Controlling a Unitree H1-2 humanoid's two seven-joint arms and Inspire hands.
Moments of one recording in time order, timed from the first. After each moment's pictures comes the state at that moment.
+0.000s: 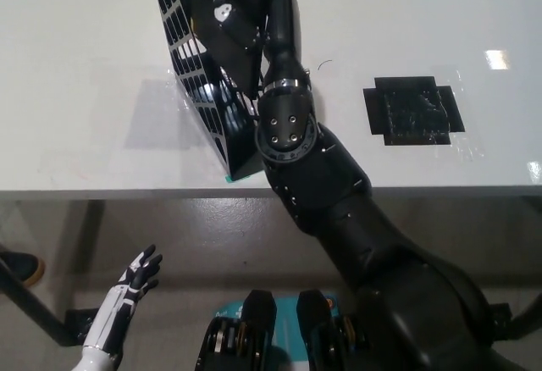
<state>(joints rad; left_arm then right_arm) -0.01 0.18 0.01 0.17 0.02 -0.20 -0.10 -1.18 0.25 0.04 1.14 -0.25 -0.33 -0.57</state>
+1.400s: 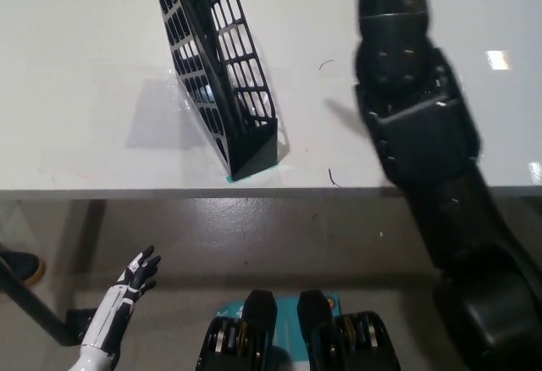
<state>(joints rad) -0.01 0.19 0.01 0.18 0.03 -0.19 -0.10 -1.06 0.02 0.08 0.31 -0.27 -0.18 -0.39</state>
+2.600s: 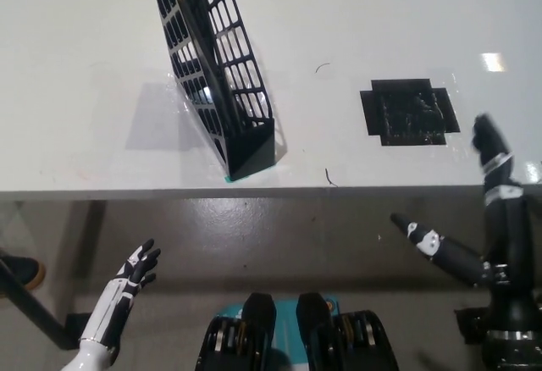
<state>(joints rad) -0.02 0.19 0.01 0.17 0.03 -0.19 -0.10 -0.08 -0.09 0.12 -0.16 -0.10 -0.24 -0.19</state>
